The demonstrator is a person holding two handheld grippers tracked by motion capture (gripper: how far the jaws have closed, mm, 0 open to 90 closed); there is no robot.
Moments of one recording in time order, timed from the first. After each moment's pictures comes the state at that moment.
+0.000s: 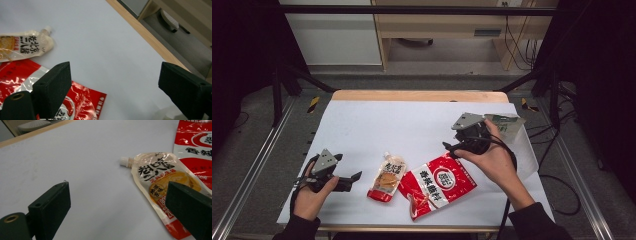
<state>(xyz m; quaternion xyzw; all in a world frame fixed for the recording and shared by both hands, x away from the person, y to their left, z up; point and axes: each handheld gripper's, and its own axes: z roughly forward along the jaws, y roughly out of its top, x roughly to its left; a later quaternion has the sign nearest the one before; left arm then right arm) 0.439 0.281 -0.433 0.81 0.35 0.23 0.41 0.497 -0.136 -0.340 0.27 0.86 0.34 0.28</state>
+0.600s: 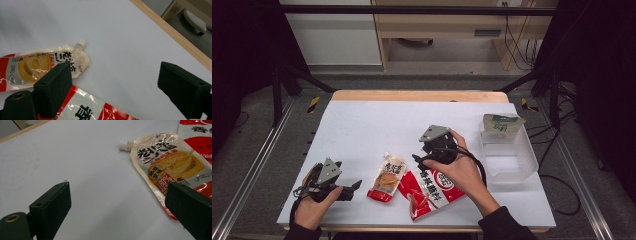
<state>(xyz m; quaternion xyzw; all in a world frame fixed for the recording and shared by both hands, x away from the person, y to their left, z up) 0.423 0.275 -0.442 0.82 0.35 0.26 0.37 0.490 -0.060 -0.374 0.26 0.86 0.37 0.23</state>
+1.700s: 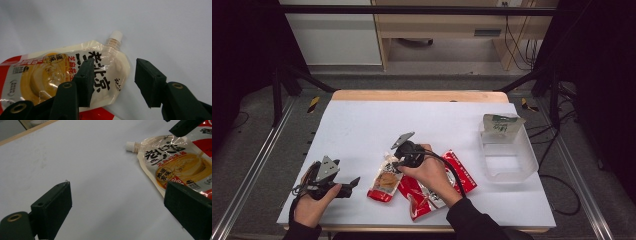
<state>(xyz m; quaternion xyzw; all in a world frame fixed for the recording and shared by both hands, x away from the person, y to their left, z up) 0.428 0.280 -0.441 0.81 0.36 0.27 0.37 0.517 0.013 -0.435 0.26 0.90 0.33 0.13</state>
